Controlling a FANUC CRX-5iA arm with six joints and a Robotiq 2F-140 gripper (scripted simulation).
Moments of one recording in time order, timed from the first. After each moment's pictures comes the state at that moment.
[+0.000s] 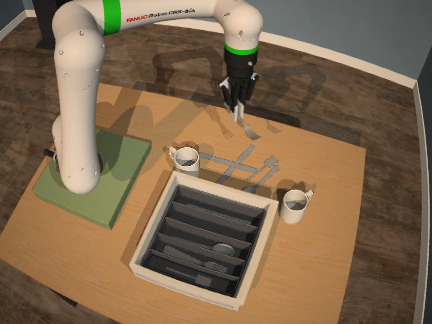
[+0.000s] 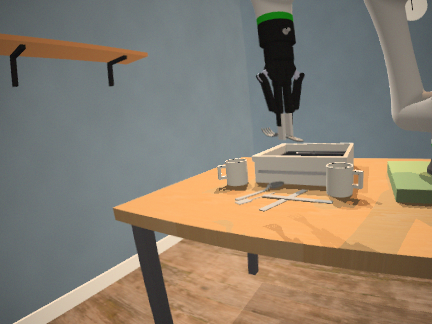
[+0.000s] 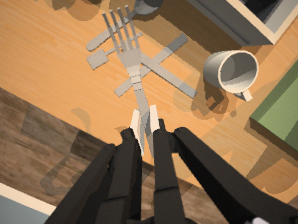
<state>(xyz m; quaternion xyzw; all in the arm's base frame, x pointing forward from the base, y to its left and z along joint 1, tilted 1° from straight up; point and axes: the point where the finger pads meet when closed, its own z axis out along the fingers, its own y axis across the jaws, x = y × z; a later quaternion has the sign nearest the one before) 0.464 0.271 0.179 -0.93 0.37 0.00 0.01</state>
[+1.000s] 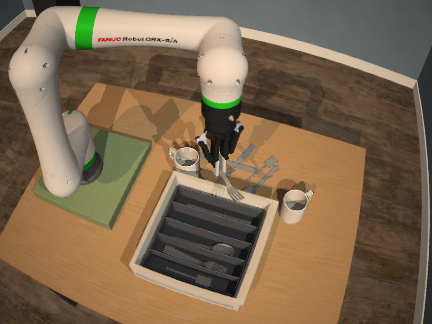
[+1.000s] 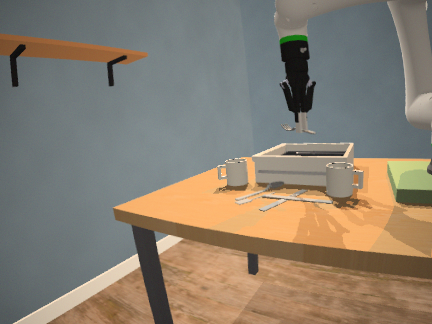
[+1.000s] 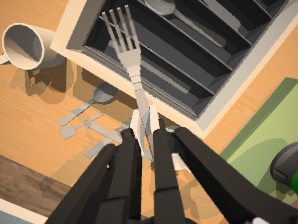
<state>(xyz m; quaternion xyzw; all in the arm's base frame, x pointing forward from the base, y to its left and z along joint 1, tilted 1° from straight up) 0.478 0.056 0.173 -0.93 0.37 0.00 0.01</state>
